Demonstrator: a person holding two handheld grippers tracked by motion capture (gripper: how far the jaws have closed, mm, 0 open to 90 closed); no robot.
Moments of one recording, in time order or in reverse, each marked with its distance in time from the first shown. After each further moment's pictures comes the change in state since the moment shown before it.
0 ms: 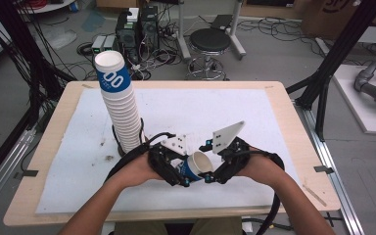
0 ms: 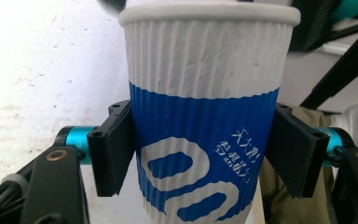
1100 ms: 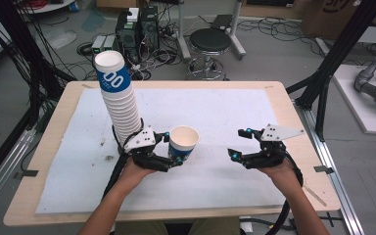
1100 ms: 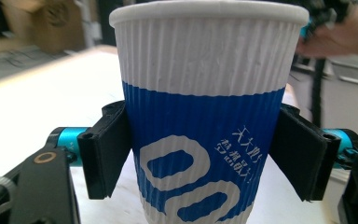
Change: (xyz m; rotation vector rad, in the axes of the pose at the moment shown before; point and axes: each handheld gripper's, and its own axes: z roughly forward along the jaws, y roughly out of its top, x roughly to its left) left arm 0.022 -0.055 -0.015 -0.553 0.311 -0.105; right arm -0.011 -0.097 -0.042 -0.345 -0.359 0.351
